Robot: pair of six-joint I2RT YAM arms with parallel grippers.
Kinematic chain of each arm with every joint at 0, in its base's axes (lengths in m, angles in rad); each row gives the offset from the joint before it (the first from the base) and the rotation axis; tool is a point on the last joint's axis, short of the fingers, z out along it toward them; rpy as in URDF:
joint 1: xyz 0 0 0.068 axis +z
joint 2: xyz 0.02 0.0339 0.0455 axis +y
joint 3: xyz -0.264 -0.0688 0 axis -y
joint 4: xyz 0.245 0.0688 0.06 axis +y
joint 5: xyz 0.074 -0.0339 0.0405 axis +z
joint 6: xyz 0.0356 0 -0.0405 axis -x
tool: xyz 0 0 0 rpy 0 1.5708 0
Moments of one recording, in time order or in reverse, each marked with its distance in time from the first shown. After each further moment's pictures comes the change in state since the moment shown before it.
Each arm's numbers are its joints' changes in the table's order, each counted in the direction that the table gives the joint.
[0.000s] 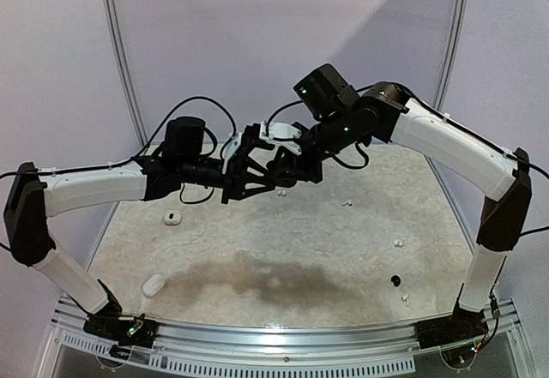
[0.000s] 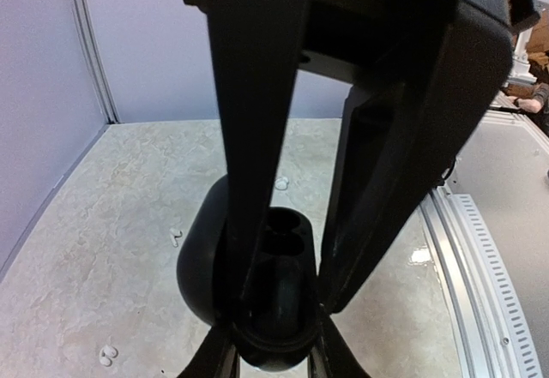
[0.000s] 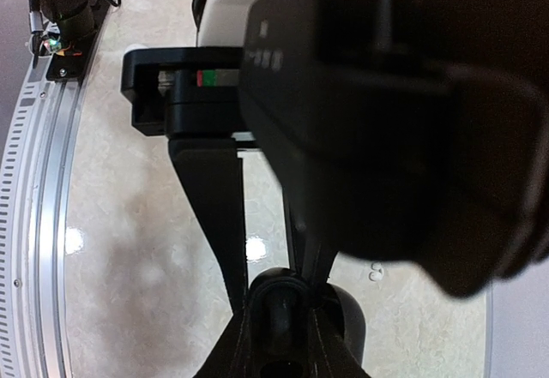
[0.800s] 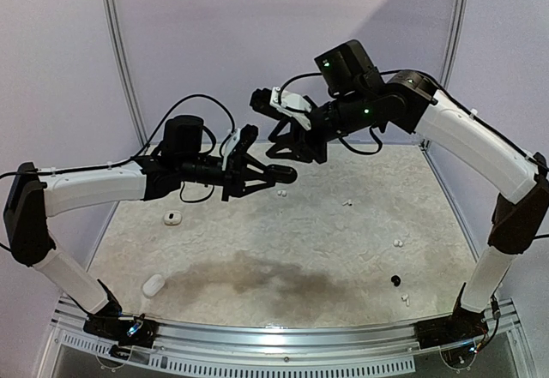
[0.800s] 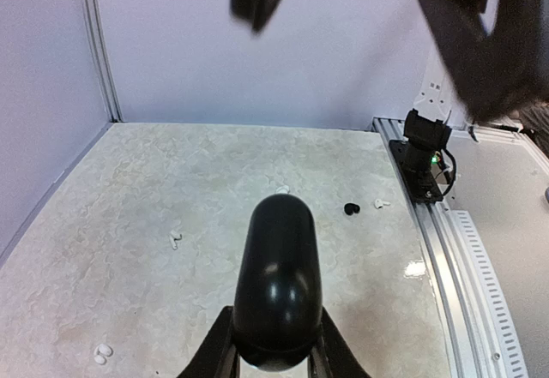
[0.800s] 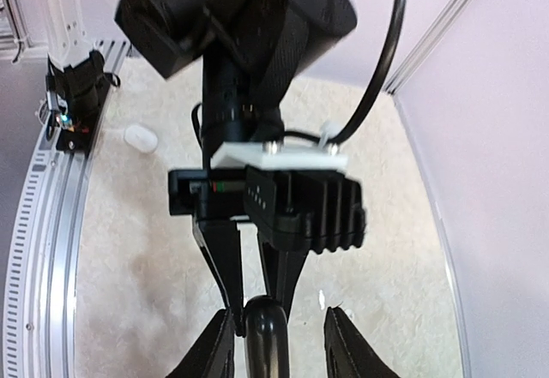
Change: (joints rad) left arm 0.008 0.000 0.000 -0.032 0.007 0.075; right arm -0.008 -0.080 0.017 -0.098 0.078 -0.048
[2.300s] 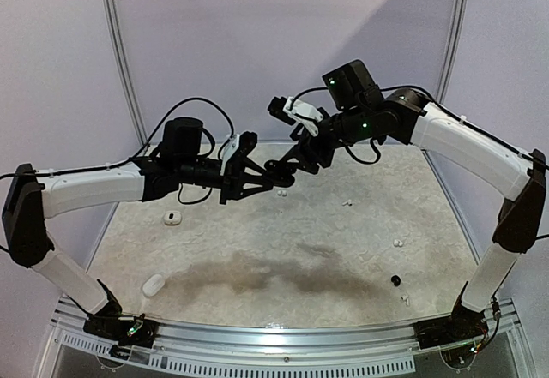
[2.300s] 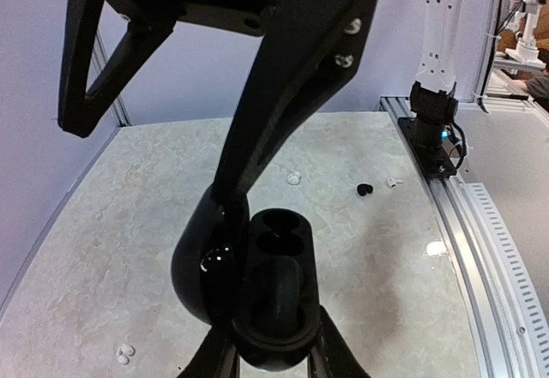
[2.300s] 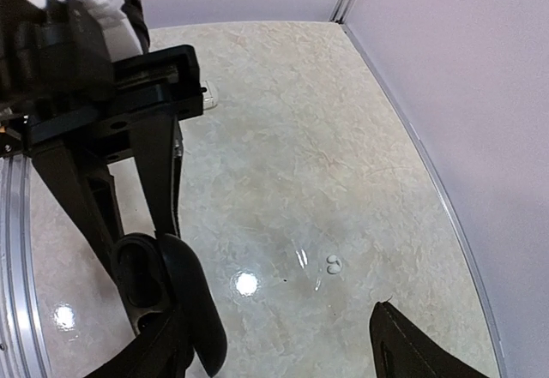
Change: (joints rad) left arm 0.001 -0.014 -0.013 0.042 0.013 -0.132; right arm -0.088 -0.040 -0.215 -0.150 -0.114 -0.110
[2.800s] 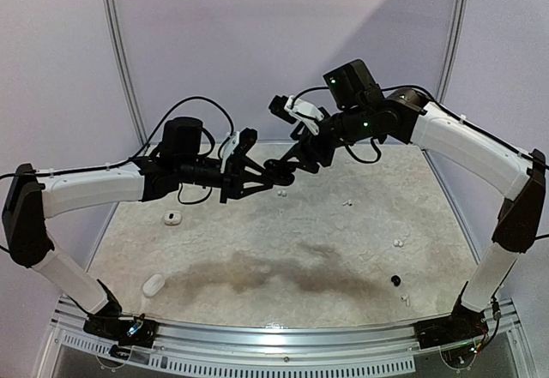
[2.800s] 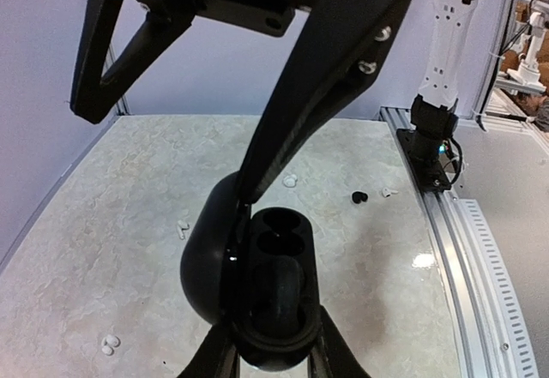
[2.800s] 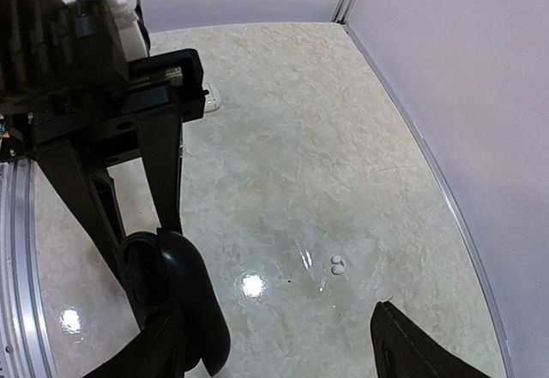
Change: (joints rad) left arm 0.004 0.000 0.000 -0.009 0.010 0.074; right arm -0.014 0.002 0.001 -0.003 0.019 -0.018
